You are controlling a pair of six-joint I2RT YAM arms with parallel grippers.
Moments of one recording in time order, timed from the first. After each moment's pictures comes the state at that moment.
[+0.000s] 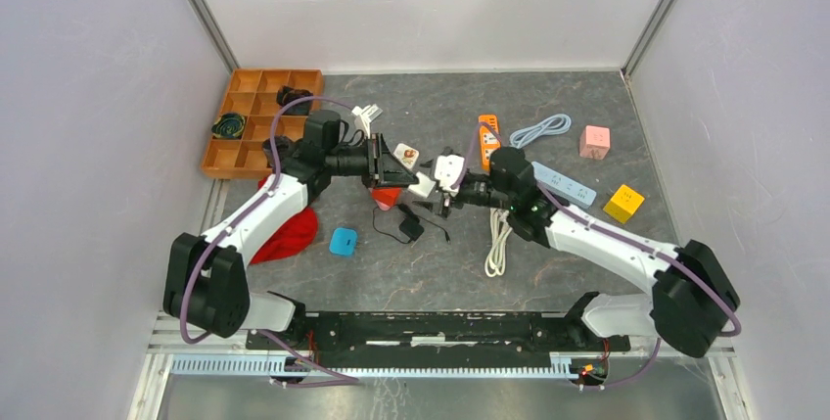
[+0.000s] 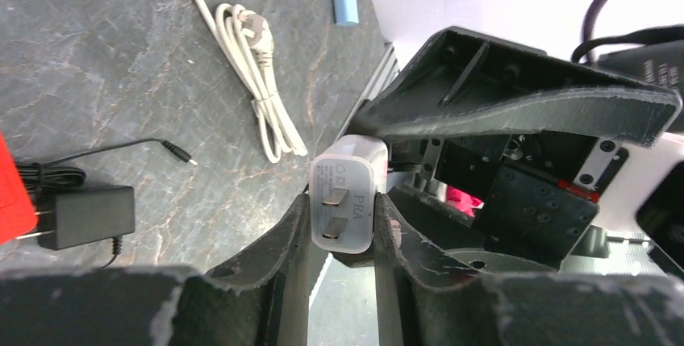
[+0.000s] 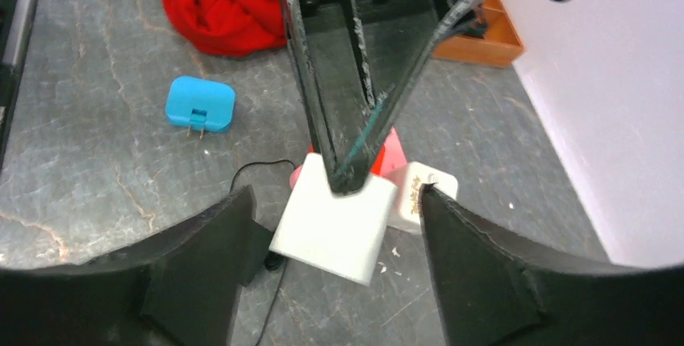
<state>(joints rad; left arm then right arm) -0.35 1.37 0.95 -0.14 0.95 -0.67 0.75 1.31 0.82 0.25 -0.55 -0.50</state>
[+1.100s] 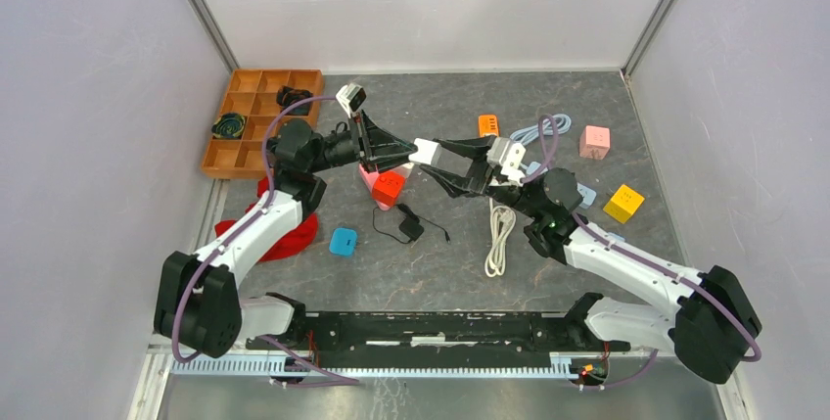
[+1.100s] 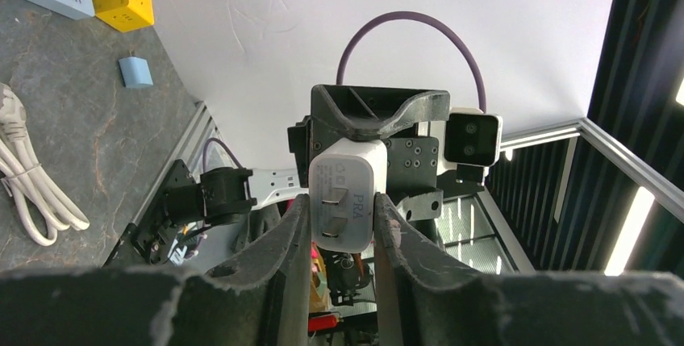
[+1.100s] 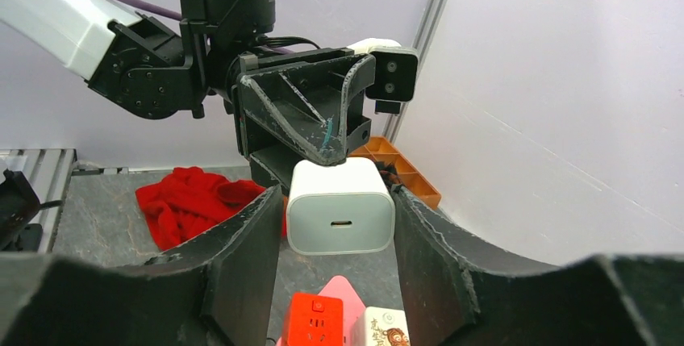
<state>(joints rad) -0.36 1.27 0.82 0.68 0.97 -1.55 0.75 1.12 0.66 0.88 -0.42 -0.11</state>
